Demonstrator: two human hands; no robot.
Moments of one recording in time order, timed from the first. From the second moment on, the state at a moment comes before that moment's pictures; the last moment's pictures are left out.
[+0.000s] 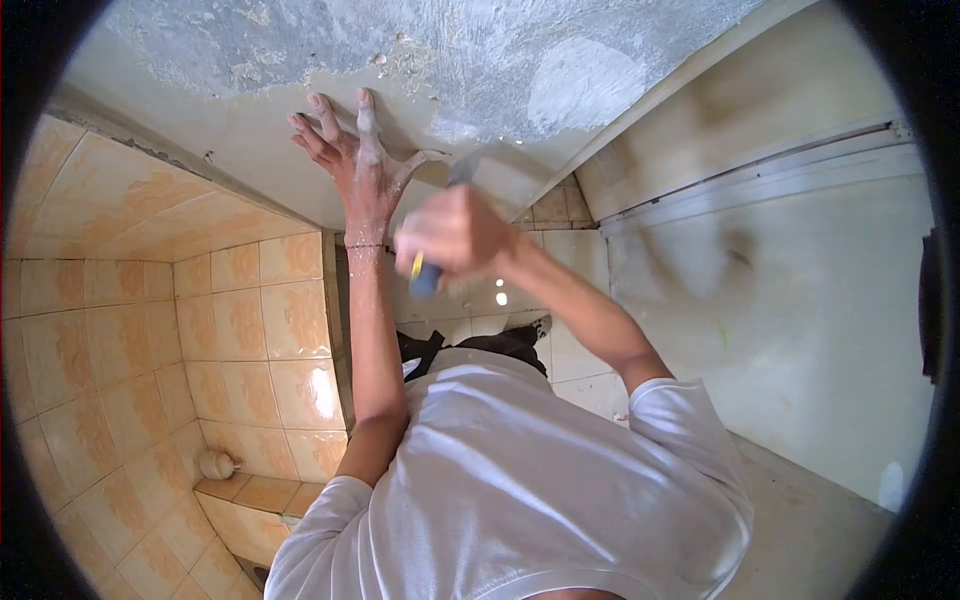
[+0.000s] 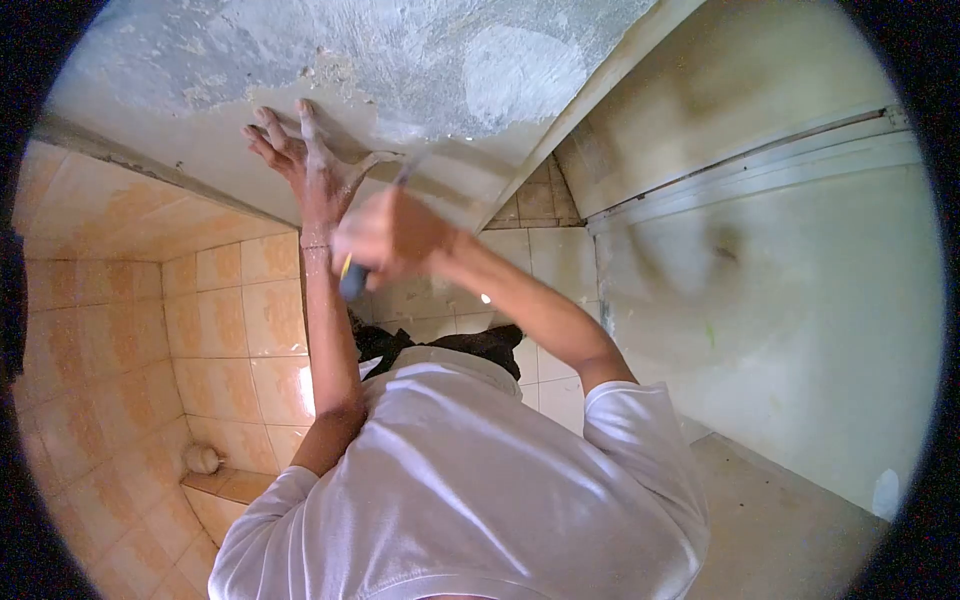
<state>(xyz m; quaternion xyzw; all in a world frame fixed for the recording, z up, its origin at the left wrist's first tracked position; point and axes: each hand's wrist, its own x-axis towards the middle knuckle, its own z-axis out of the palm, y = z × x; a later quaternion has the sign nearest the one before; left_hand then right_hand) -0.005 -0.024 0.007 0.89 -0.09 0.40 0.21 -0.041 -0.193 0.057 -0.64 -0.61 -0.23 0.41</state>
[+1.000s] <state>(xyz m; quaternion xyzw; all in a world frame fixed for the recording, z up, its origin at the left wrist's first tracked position) -0.002 -0.026 0.005 0.89 -0.09 0.41 0.20 -0.006 -0.206 0.039 -0.73 -0.57 -0.10 0.35</state>
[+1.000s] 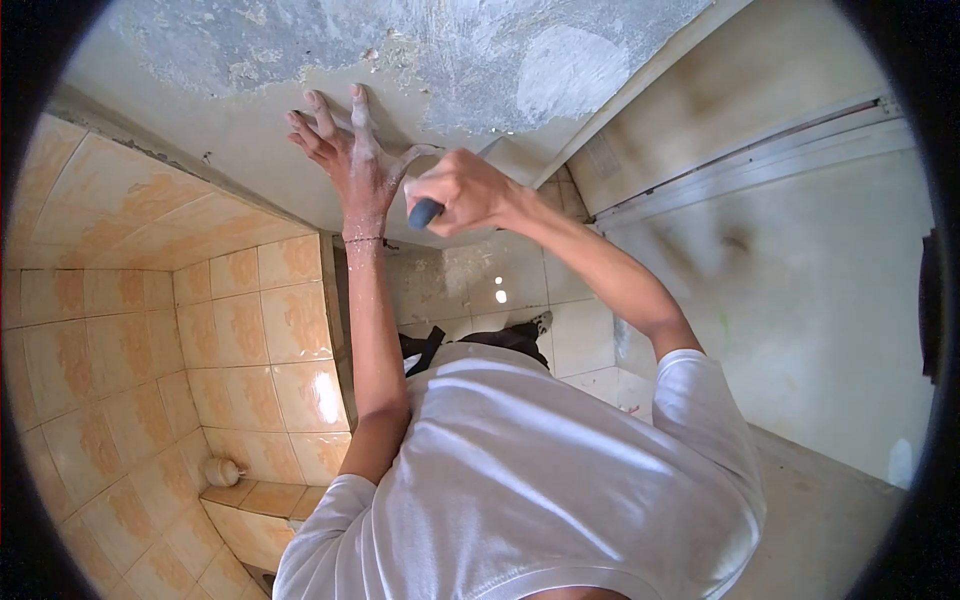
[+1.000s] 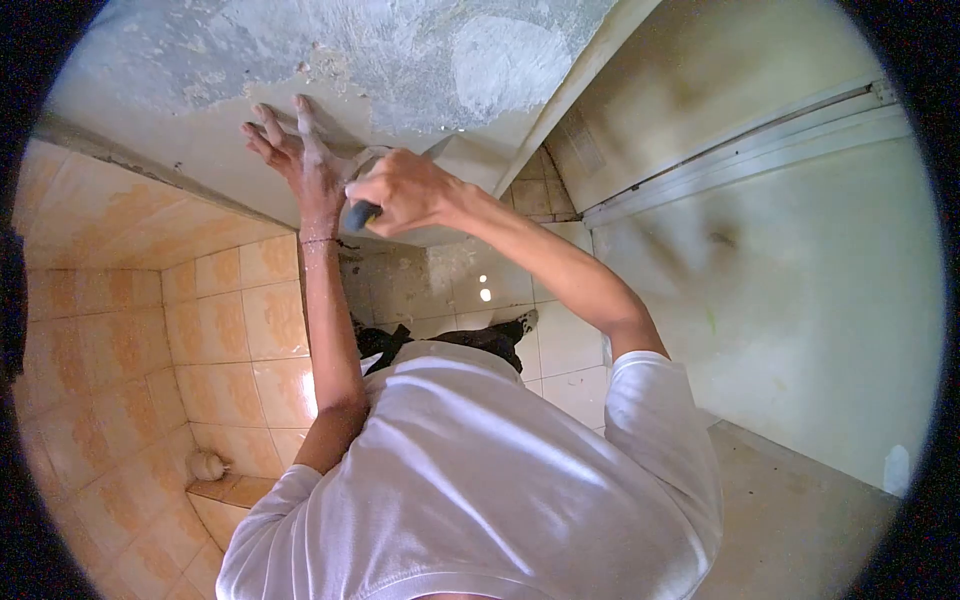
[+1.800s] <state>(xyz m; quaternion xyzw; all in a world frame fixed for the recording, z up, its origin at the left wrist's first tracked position) -0.006 -0.026 0.008 0.89 -0.09 0.40 0.20 -0.047 -0.190 0.057 -0.65 -0.64 -0.10 0.39</state>
